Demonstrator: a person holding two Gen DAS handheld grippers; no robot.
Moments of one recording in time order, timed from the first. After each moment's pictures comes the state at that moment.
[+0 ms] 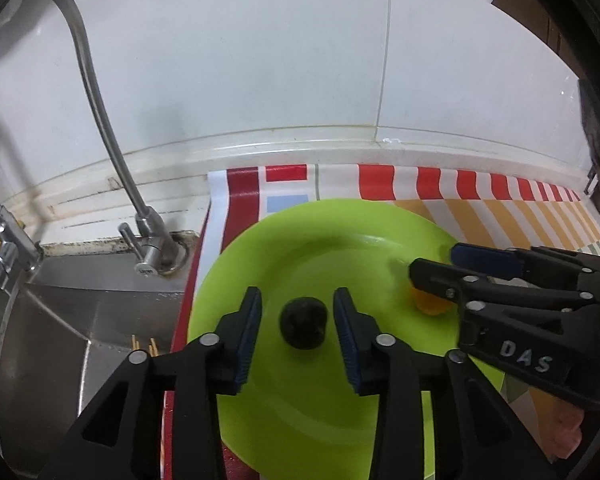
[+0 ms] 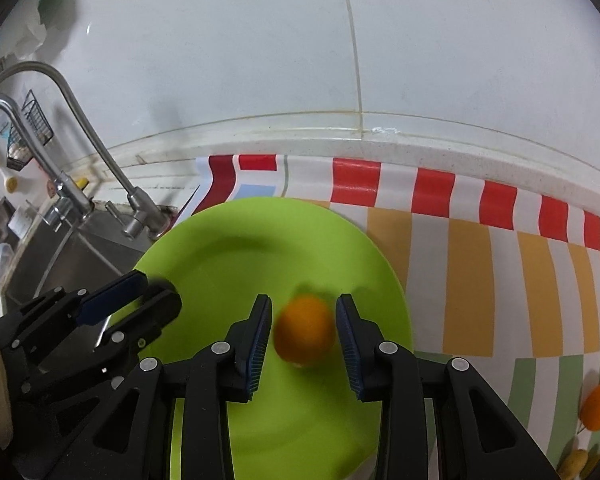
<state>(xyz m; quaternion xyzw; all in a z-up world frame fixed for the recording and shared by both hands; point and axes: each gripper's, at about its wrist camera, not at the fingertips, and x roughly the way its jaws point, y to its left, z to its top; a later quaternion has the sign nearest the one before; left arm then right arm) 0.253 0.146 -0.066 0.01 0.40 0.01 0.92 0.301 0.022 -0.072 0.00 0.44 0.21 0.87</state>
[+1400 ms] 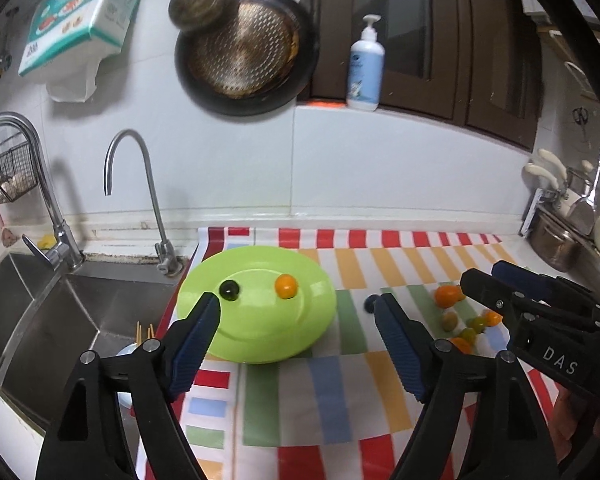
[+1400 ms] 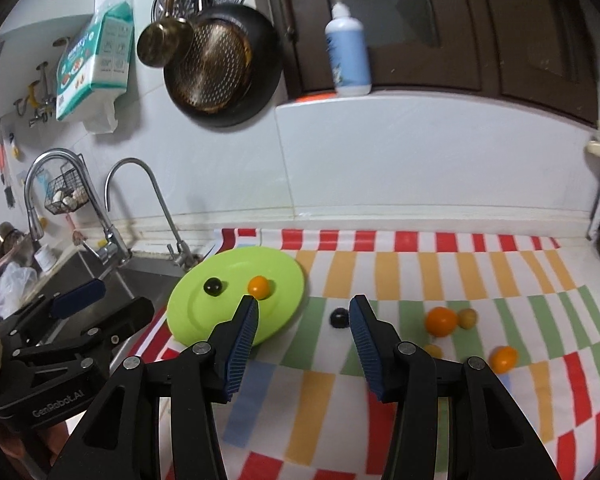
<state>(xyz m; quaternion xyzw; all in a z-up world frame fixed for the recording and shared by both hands) 0.065 0.050 0.044 -0.02 0.27 -0.01 0.96 0.103 -0.115 0.038 0.02 0.28 0.16 0.95</state>
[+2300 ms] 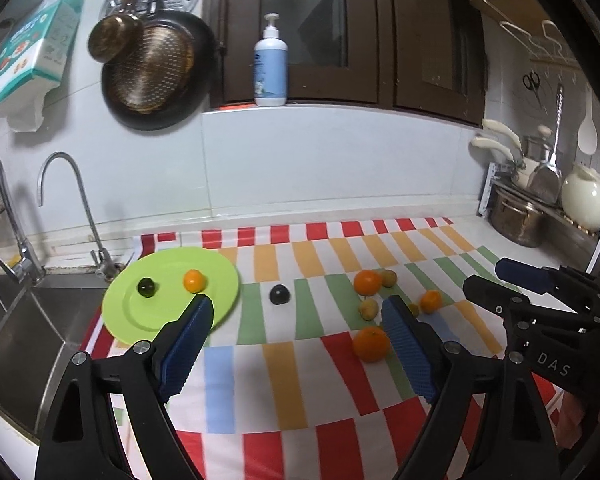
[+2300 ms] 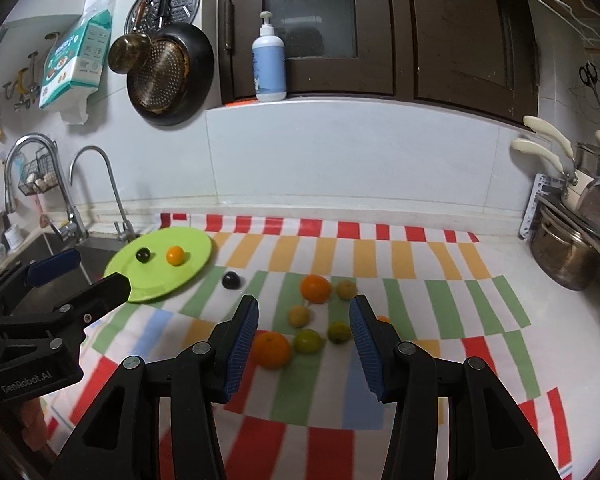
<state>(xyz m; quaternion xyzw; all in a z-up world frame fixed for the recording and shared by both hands) 0.050 -0.066 0.022 0.02 0.25 -0.05 0.97 0.066 -0.233 0.015 -0.02 0.27 0.11 0.96</state>
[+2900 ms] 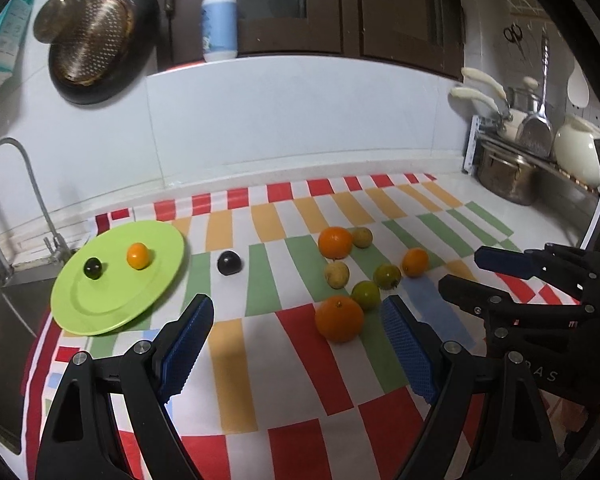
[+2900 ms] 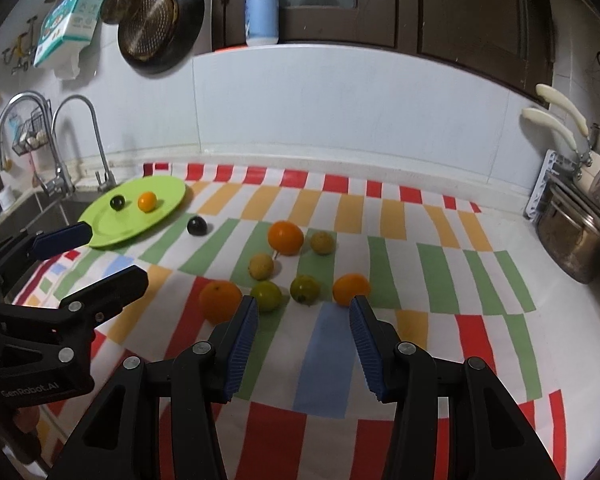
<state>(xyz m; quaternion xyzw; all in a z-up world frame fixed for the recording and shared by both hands) 0.080 -0.107 -0.030 0.05 0.29 -0.09 0.95 0.094 -0.255 -0.038 -0.06 0.32 0.12 0.94</state>
